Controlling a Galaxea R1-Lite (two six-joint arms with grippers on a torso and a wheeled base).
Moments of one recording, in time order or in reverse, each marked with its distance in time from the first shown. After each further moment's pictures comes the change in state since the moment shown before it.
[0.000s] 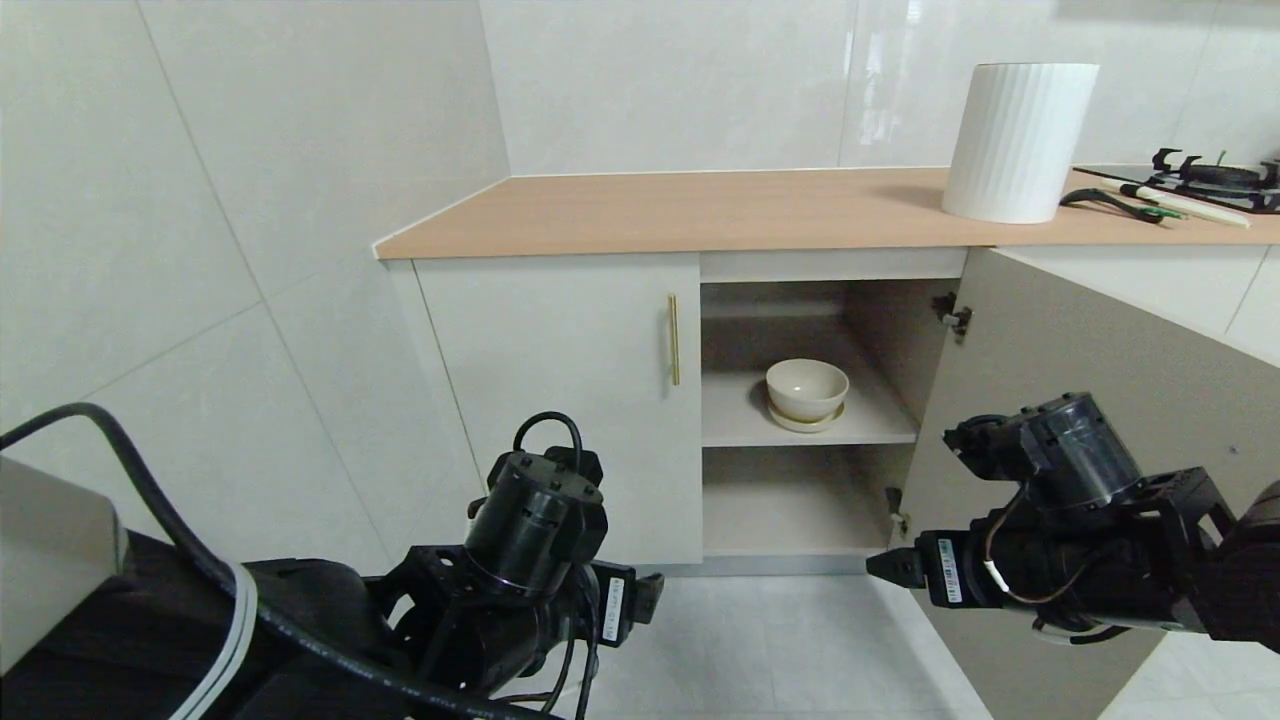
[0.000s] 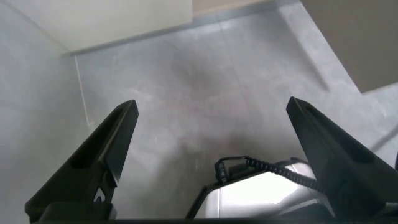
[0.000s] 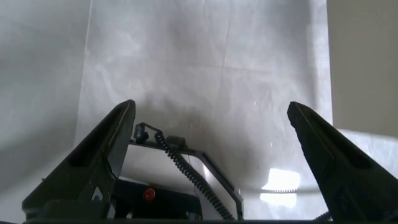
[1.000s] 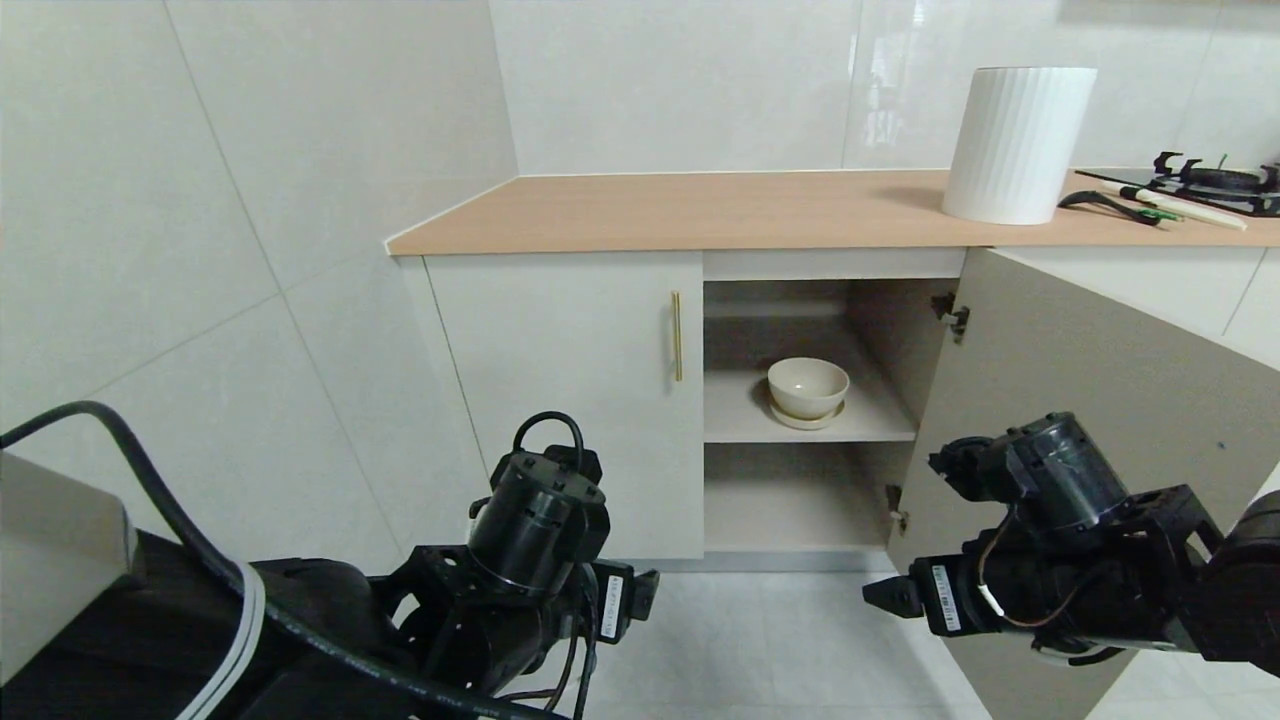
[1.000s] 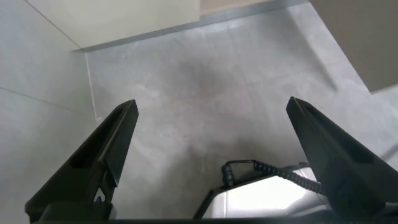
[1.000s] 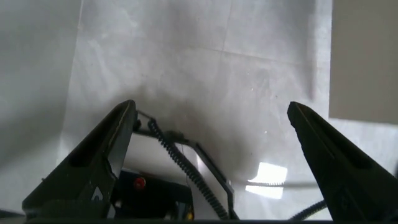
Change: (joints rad) left arm 0.000 0.010 -0.003 -0.002 0.037 0.014; right arm 0.015 0.013 0.027 0.004 0.007 -0.045
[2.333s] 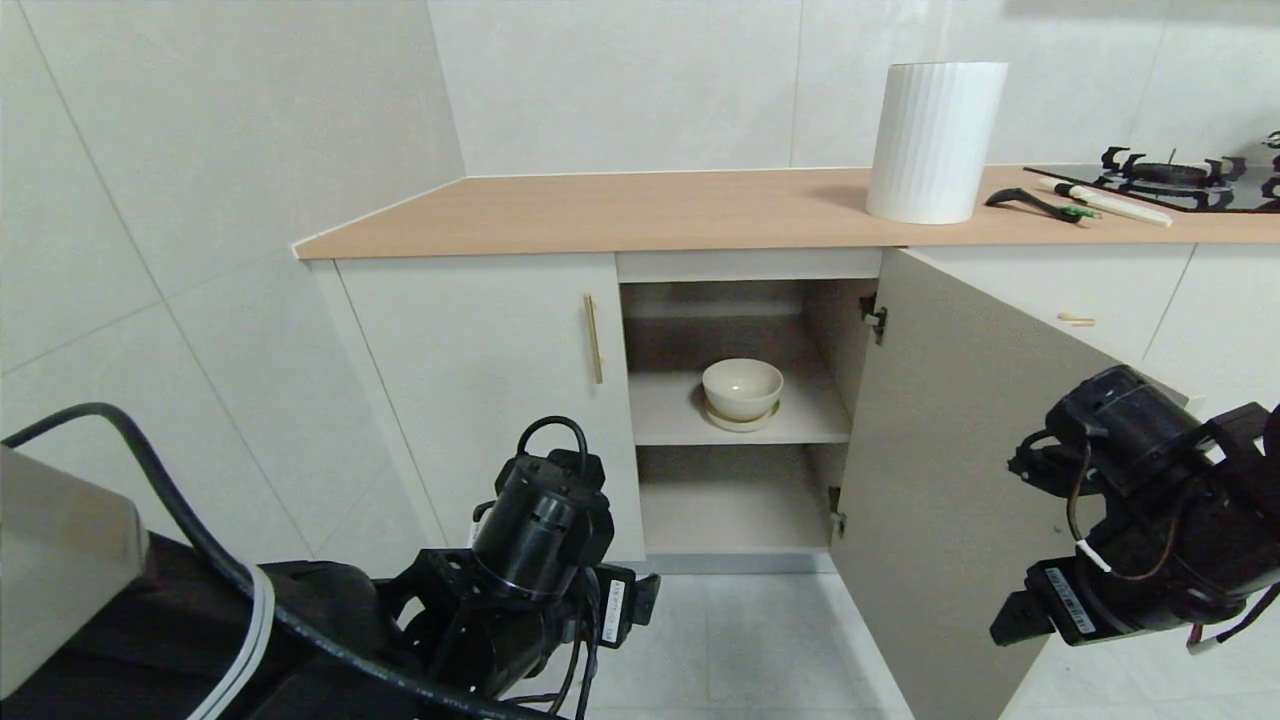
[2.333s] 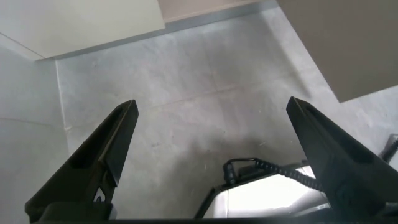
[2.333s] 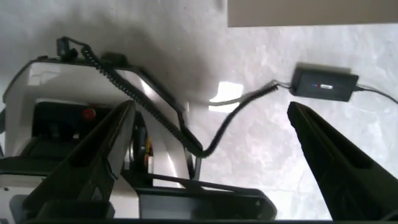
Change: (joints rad) left arm -0.001 0.006 0.003 0.000 0.003 0.004; right arm -0.193 -0.043 -0.260 0.686 0.006 -0.143
